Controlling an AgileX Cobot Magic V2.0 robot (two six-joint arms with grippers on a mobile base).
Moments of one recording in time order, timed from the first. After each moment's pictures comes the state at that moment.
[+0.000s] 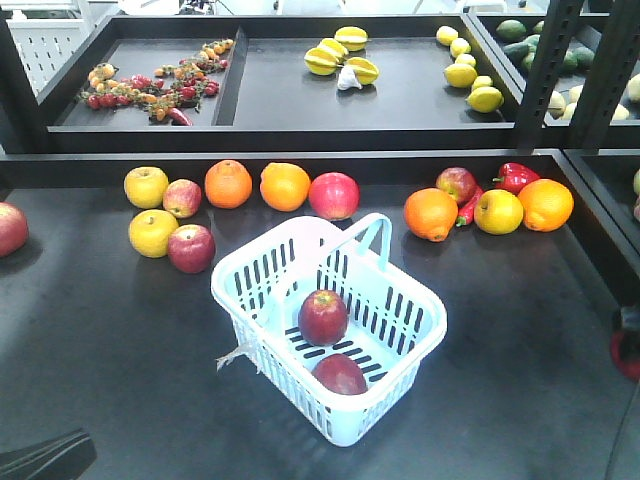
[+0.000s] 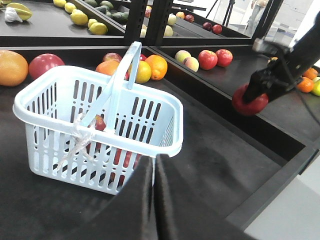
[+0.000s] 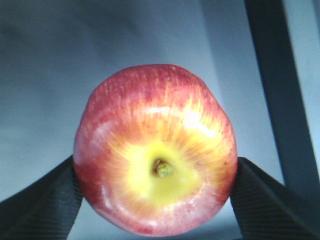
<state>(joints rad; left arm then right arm) -0.25 0.33 -0.15 1.77 -0.47 -2.02 -0.33 1.51 -0.89 0.11 0.71 -0.18</state>
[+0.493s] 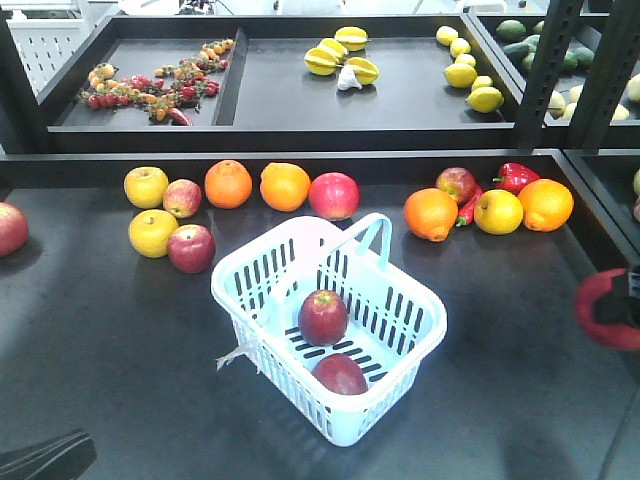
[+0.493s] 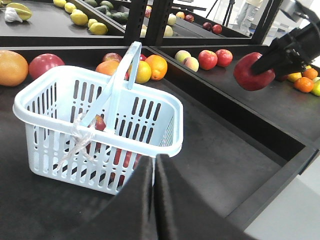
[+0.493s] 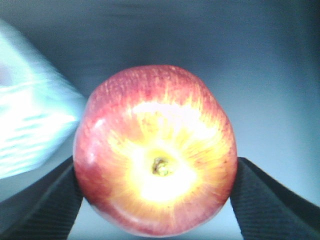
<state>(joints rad) -0.25 0.33 -0.15 1.77 -0.47 -2.02 -0.33 1.30 -0.89 0.48 0.88 -0.46</state>
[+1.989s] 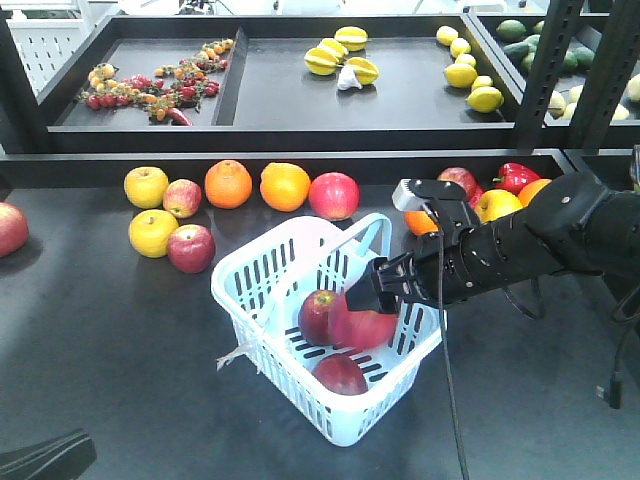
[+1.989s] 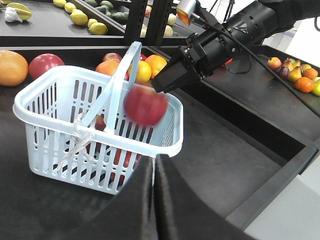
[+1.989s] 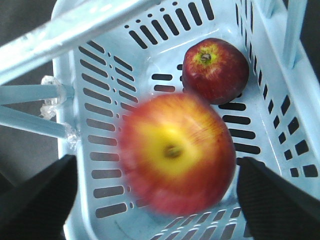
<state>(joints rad) -0.25 0.33 -0.15 1.77 -0.47 -2.02 0.25 1.72 -1.09 0.86 0.67 -0.74</state>
